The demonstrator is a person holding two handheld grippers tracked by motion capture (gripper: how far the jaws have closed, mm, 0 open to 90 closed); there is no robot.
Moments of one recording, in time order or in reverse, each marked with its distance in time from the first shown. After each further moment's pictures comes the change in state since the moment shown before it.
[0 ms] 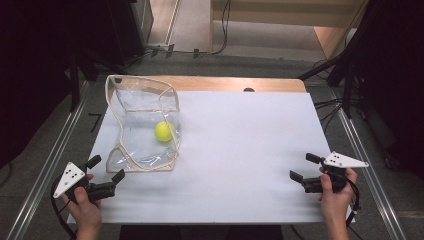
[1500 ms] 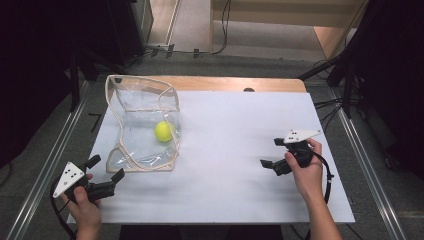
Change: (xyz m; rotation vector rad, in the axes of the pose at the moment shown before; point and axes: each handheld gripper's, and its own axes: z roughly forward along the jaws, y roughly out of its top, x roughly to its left) left arm 0.001 0.000 0.000 -0.003 0.007 -0.007; right arm 0.025 0.068 0.075 0.227 0.129 -0.157
